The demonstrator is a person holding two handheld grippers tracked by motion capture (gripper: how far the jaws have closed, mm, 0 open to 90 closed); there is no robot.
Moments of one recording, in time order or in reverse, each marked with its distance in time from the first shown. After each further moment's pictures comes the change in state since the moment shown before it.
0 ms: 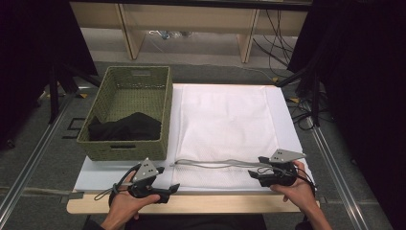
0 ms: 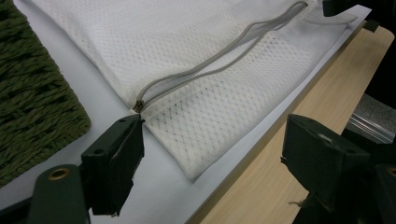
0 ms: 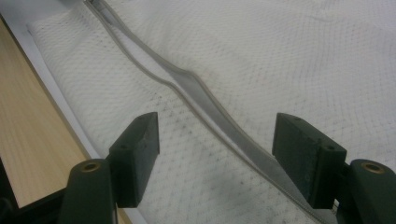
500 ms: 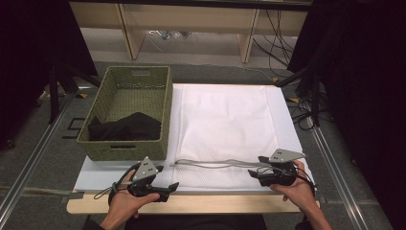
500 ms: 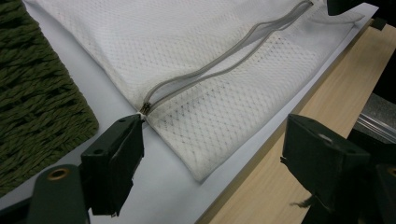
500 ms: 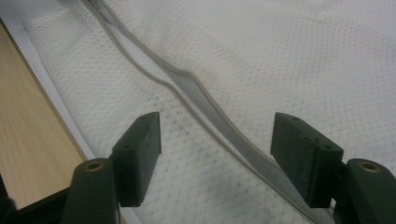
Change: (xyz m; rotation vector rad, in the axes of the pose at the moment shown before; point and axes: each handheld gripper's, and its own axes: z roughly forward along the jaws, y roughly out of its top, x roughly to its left) left arm 0.004 0.002 0.000 0.002 0.014 0.020; right arm -0.001 0.001 0.001 0.001 -0.002 -0.015
